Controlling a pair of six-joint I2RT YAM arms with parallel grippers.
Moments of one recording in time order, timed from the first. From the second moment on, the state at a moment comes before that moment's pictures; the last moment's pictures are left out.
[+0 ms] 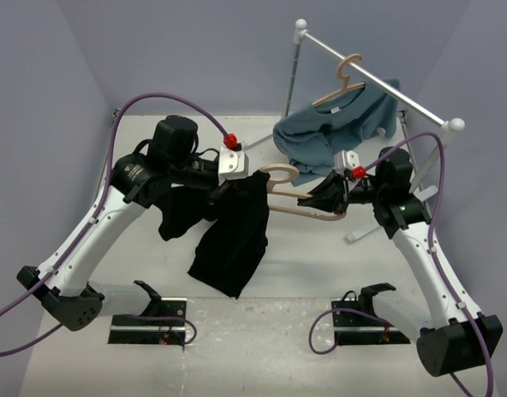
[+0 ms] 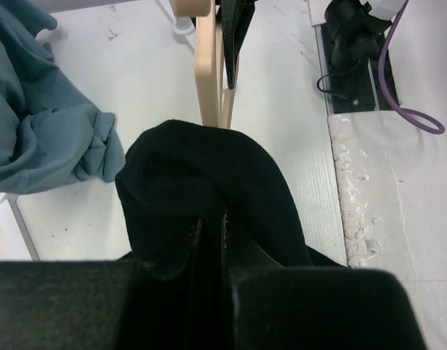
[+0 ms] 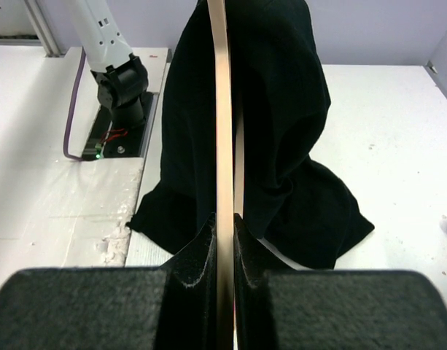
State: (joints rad) left arm -0.64 1.29 1.57 -0.86 0.80 0.58; right arm 0.20 1.00 0.95 -0.25 -1.34 -0.31
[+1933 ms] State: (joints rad) left arm -0.64 0.57 0.94 -0.38 0.38 -0.25; right arm 0.65 1.58 0.50 1.07 -0.45 1.17
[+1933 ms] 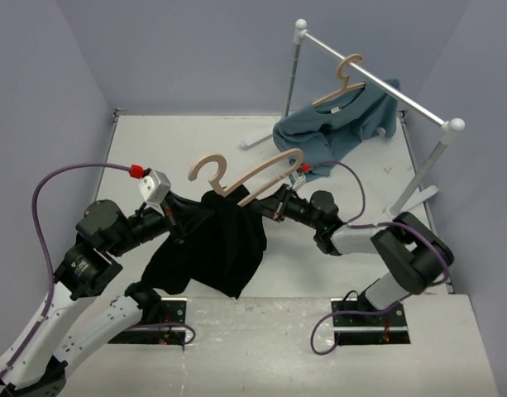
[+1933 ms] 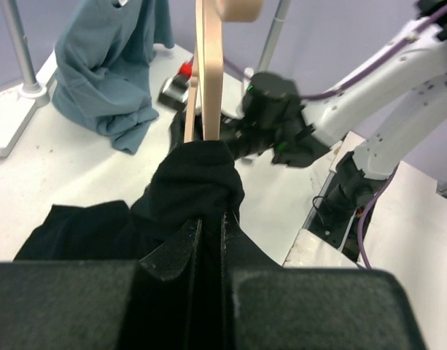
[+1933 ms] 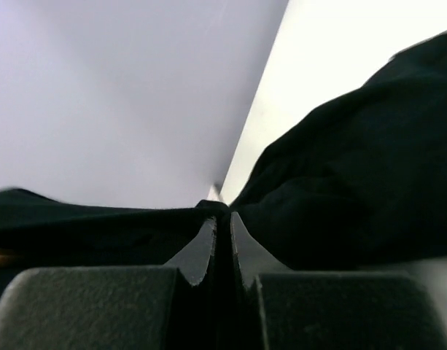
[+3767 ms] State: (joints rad) left arm -0.64 1.00 1.05 -0.20 0.68 -0.02; right arm 0.20 1.00 1.23 -0.58 -0.55 0.29
